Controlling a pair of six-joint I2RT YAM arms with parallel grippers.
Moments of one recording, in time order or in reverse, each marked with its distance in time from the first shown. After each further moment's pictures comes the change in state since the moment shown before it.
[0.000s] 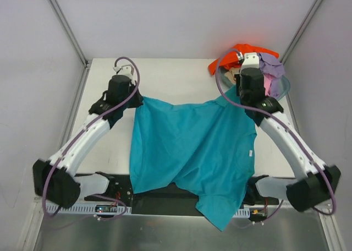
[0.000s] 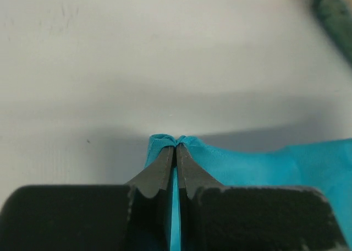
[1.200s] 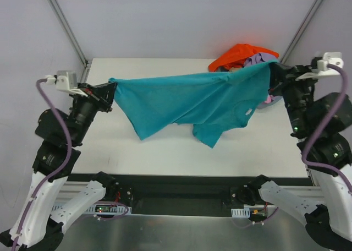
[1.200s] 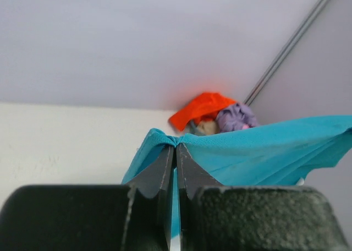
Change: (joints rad) left arm -0.053 -0.442 0.106 0.027 -0.030 0.017; right arm 0.112 -0.280 0.277 -0.046 -0.121 0.108
